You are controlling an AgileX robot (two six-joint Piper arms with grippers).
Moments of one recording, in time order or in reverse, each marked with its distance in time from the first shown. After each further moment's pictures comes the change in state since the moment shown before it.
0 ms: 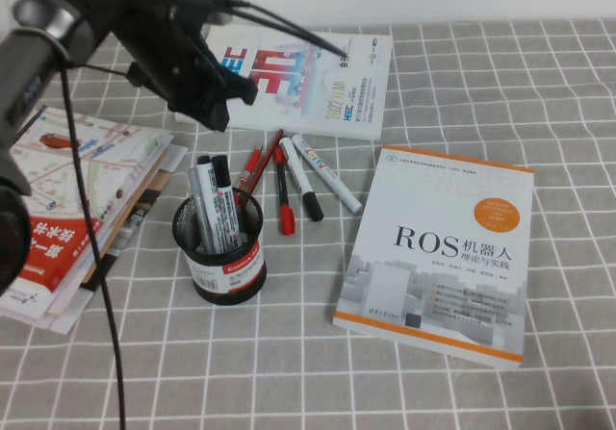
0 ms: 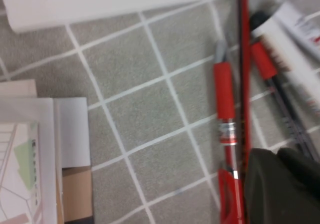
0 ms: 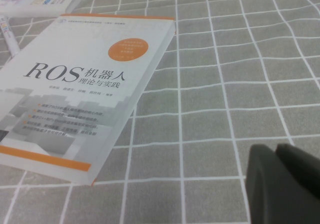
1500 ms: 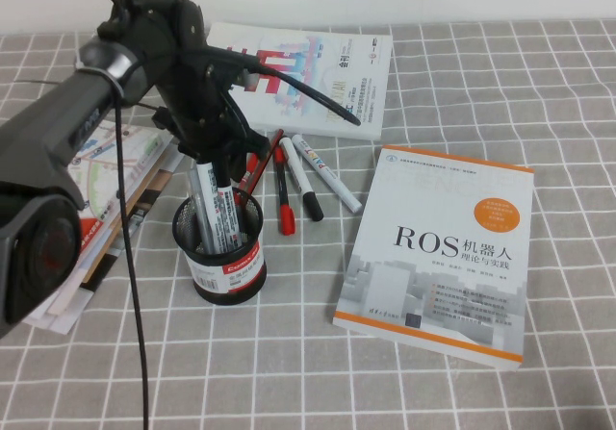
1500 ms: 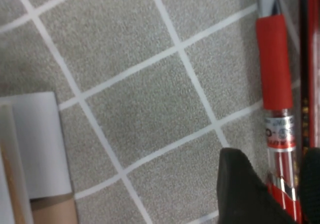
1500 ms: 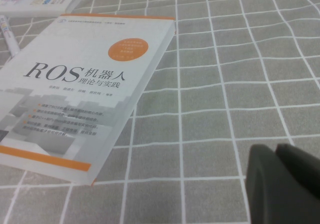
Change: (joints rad) right arm 0.000 0.000 0.000 0.000 0.000 0.000; left arm -0.037 0.137 -0.002 0.082 -0.001 0.040
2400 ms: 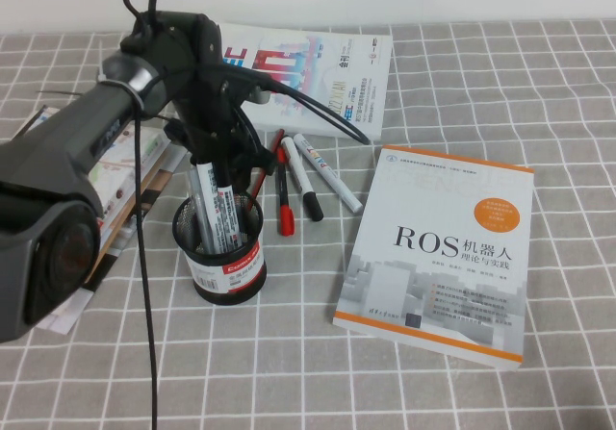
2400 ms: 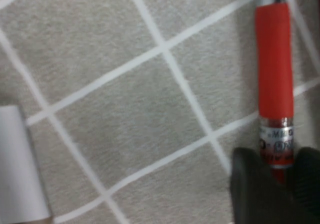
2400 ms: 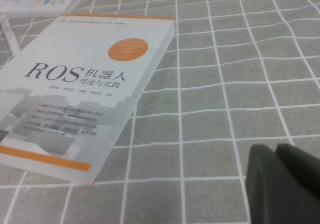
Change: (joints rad) right arm 0.000 0.000 0.000 0.000 0.000 0.000; left arm -0.023 0.047 -0.007 0.033 -0.002 0.003
